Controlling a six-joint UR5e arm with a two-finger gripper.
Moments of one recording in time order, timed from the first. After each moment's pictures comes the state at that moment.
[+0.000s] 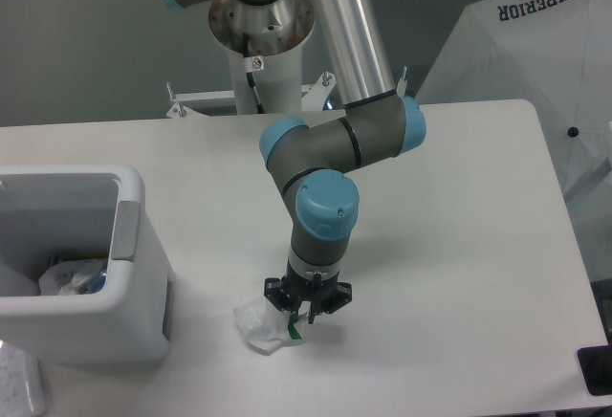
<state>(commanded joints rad) 2.38 -2.13 -1.62 -0.81 1.40 0.39</state>
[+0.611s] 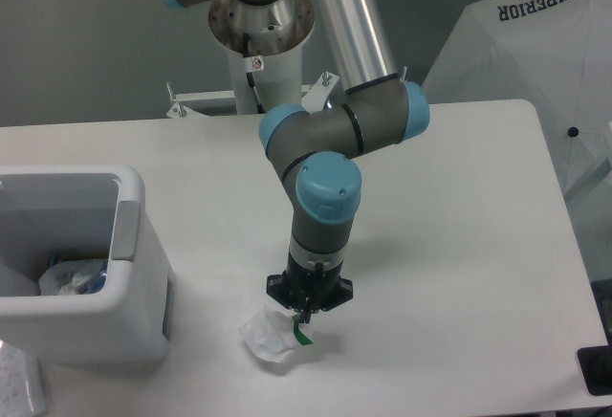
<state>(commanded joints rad) 2.39 -2.03 -1.56 -0.81 1.38 0.38</state>
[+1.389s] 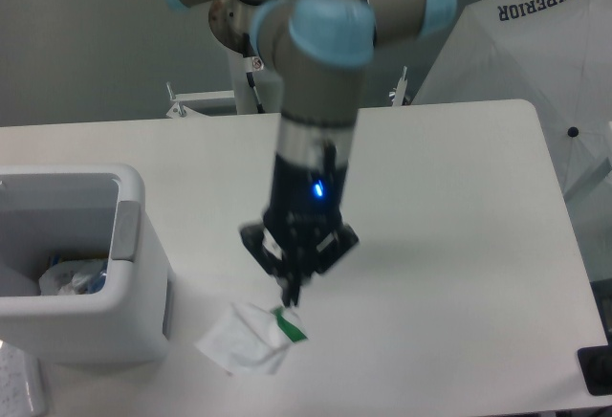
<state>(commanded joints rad) 2.36 -1.75 -1.42 -0.81 1.08 0.02</state>
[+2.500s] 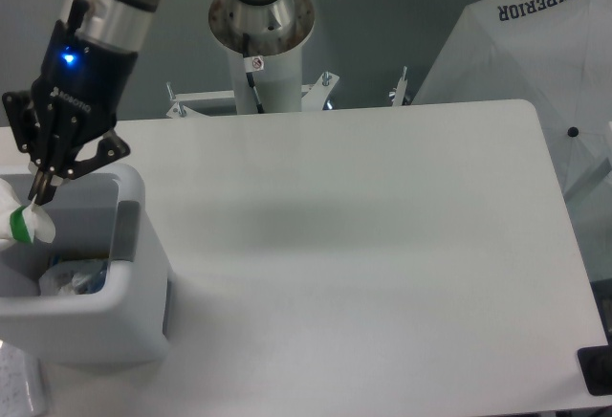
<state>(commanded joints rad) 2.12 -1.67 -1.59 -0.82 1.04 0.38</state>
